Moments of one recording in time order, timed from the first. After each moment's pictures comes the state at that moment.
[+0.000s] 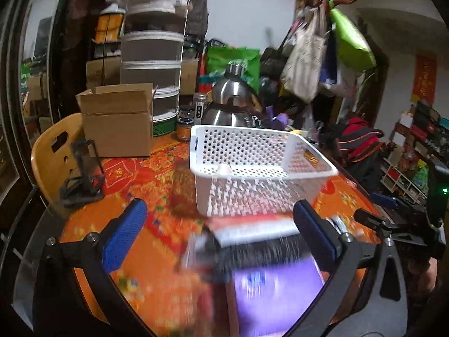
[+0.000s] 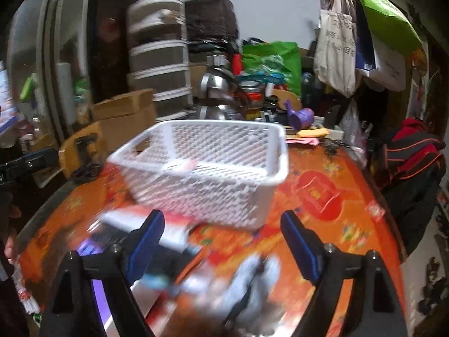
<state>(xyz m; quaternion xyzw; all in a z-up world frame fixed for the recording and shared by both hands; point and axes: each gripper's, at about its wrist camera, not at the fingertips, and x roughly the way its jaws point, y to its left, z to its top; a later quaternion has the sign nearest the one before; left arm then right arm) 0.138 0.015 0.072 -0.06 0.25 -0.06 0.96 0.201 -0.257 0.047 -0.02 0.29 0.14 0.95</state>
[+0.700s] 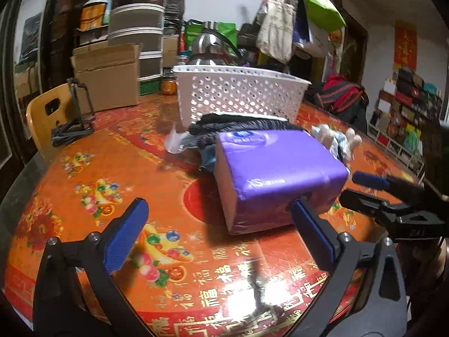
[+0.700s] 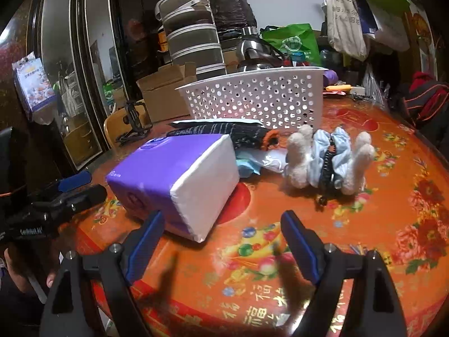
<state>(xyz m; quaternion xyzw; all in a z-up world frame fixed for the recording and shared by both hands) 0.020 0.003 -0.069 -0.01 0.28 -0.11 0.95 0.074 -0.213 -0.062 0.04 0.30 0.20 0.93</state>
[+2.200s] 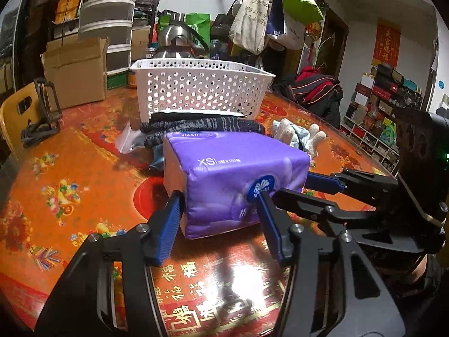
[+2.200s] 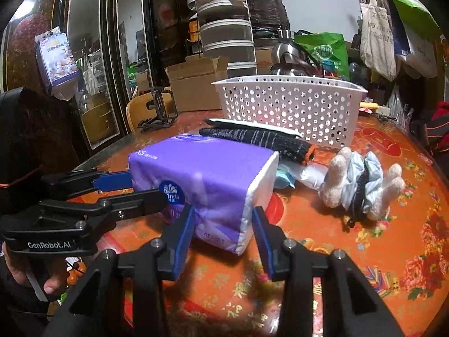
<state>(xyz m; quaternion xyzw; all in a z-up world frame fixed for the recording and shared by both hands) 0.034 -0.036 -0.053 -0.02 0.30 -0.18 0.94 0.075 -0.181 -0.045 -0.02 0.29 0.25 0.92</state>
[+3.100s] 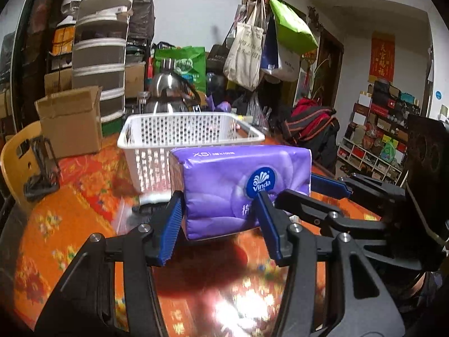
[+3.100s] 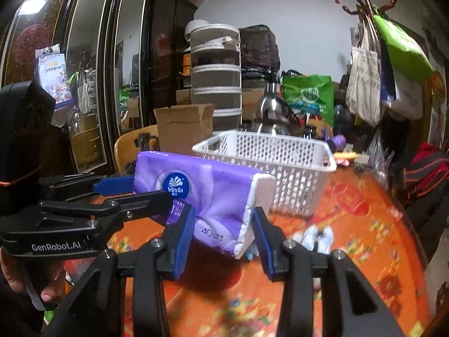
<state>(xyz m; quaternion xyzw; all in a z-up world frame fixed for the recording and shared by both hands) 0.059 -0.066 0.051 -0.02 0.23 -0.18 0.96 0.087 -0.206 0.045 -0.04 0.21 0.22 0.95</state>
